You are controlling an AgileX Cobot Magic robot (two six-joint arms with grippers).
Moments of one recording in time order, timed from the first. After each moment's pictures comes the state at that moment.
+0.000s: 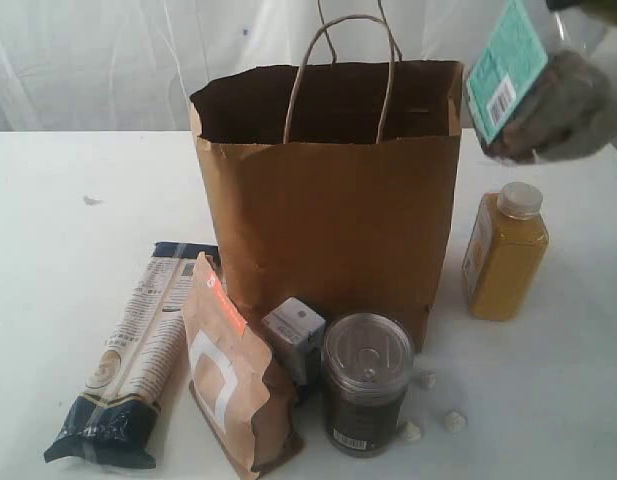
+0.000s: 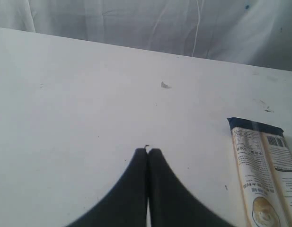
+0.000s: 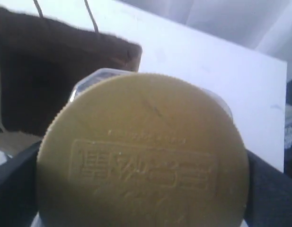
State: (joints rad) left arm 0.09 0.00 0.02 -0.24 0.25 0.09; right arm 0.37 1.19 -1.60 -0.11 1.20 0.01
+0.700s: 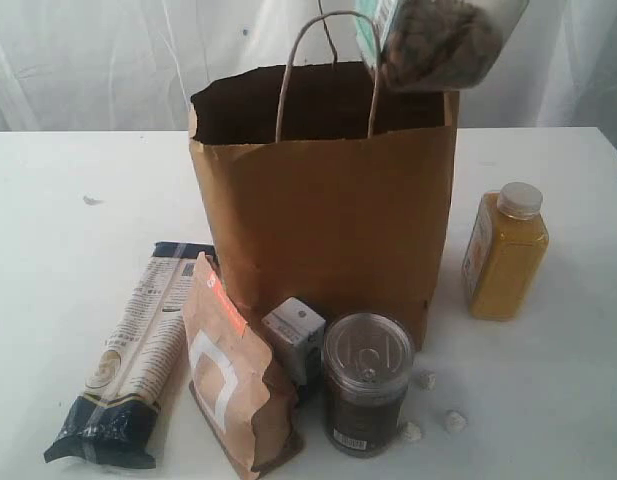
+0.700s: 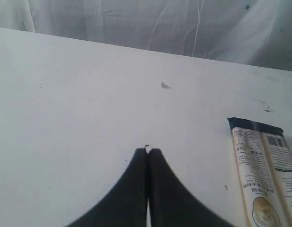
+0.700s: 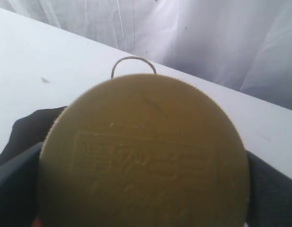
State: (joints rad) left arm 0.09 0.00 0.02 -0.24 0.25 0.09; right arm 0.41 1.47 -1.97 0.08 1.20 -0.02
